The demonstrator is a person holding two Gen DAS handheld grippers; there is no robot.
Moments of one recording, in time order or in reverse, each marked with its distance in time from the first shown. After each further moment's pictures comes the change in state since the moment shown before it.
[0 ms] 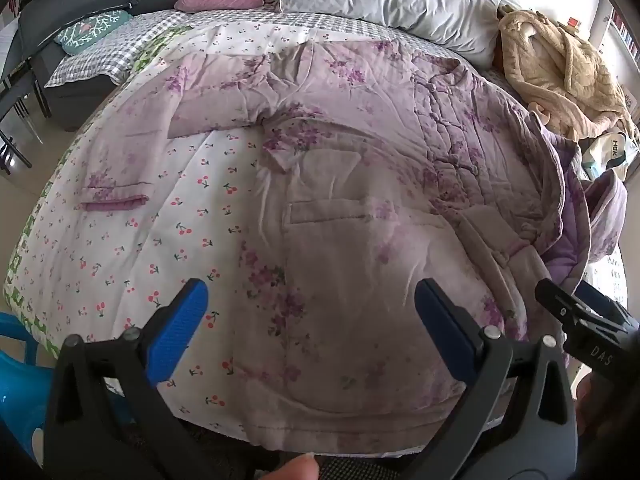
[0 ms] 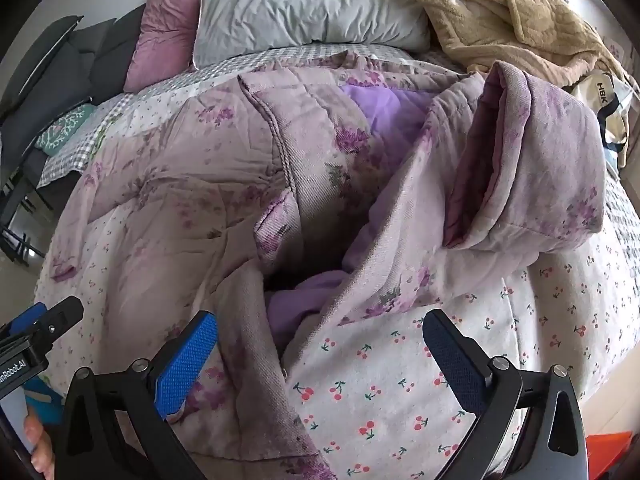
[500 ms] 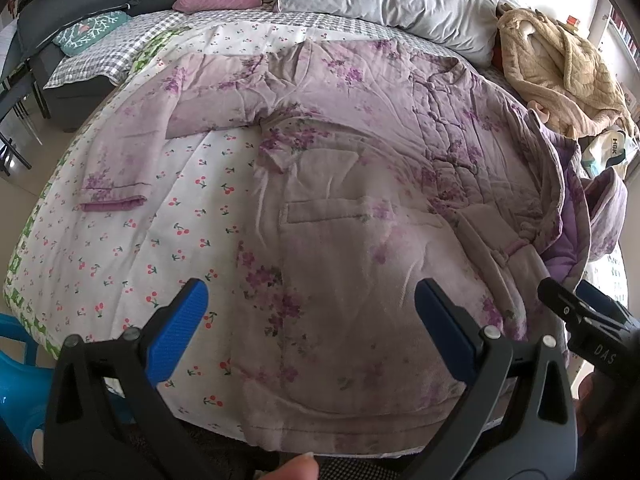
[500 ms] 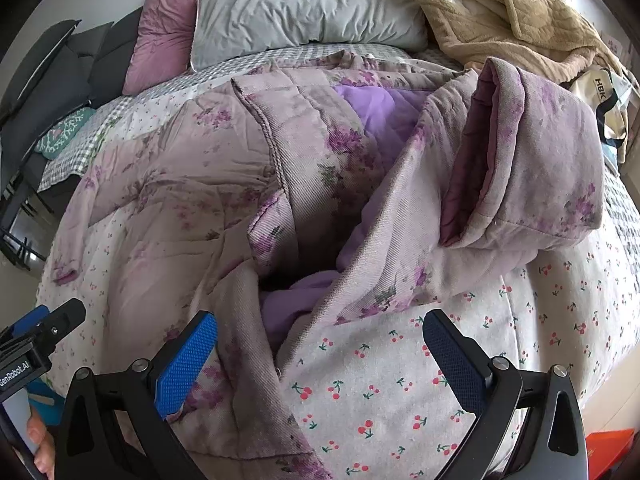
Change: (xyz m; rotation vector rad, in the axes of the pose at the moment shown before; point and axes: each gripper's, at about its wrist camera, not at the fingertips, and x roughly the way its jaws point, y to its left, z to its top) left arm 0.000 -0.002 0.004 0.006 0.003 0.000; right arm -0.006 -0.004 0.002 0.007 0.002 0.010
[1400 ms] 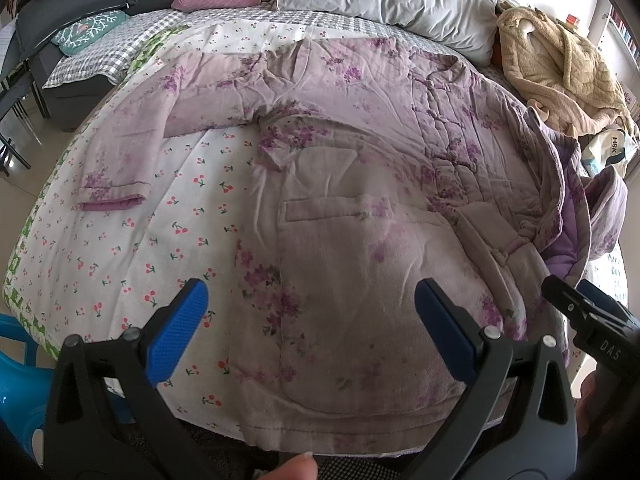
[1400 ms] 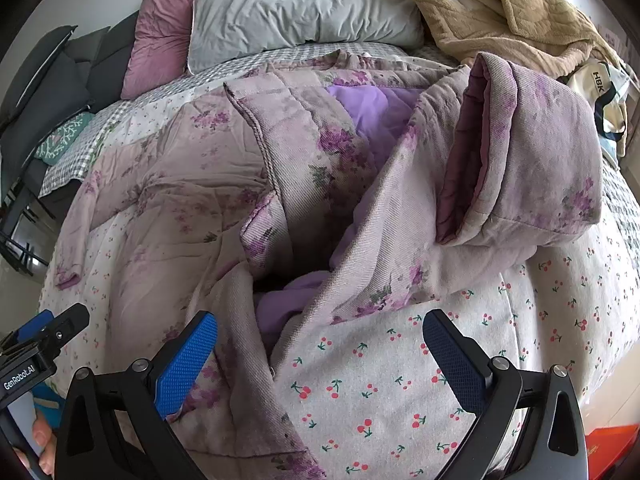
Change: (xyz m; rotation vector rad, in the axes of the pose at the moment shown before) left arm 0.002 -0.002 -0.002 0.000 -0.001 0.001; right arm -0.005 -0.006 0.002 0.017 0.003 0.006
